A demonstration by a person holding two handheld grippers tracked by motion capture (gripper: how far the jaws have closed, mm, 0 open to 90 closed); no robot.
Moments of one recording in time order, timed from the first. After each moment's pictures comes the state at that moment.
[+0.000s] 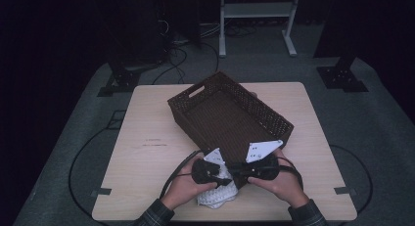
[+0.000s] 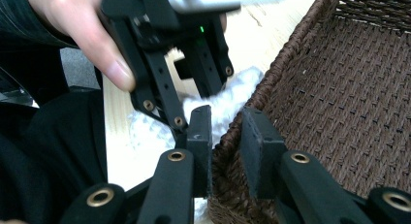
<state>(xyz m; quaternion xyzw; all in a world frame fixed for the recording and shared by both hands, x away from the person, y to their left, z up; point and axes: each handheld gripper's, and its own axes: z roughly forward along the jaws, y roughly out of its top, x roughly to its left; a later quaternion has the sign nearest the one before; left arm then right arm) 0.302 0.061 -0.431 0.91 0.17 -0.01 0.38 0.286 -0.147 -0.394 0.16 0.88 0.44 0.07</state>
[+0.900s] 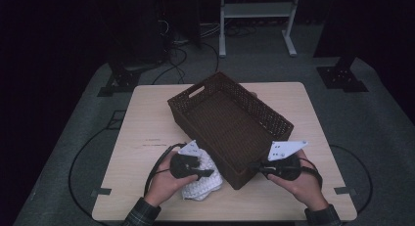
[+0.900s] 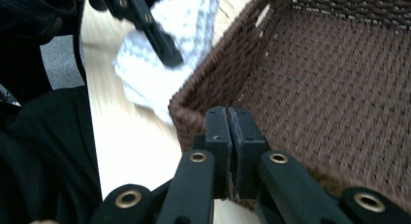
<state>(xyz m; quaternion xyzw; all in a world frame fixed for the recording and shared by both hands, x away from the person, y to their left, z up) 0.310 0.125 -0.420 0.89 0.24 0.02 0.40 0.277 -0.197 -0.388 0.20 0.87 0.44 0.09</state>
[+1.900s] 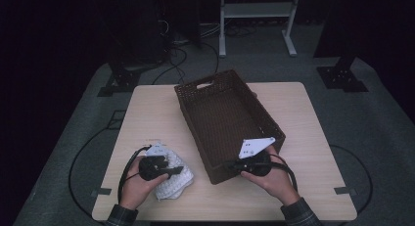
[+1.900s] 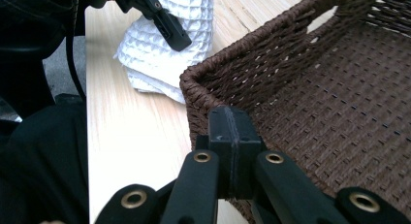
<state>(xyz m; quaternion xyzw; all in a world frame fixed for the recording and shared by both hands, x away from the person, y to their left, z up) 0.307 0.204 -0.433 0.86 0.34 0.06 0.39 0.297 -0.128 -0.397 0.17 0.88 0.45 0.08</state>
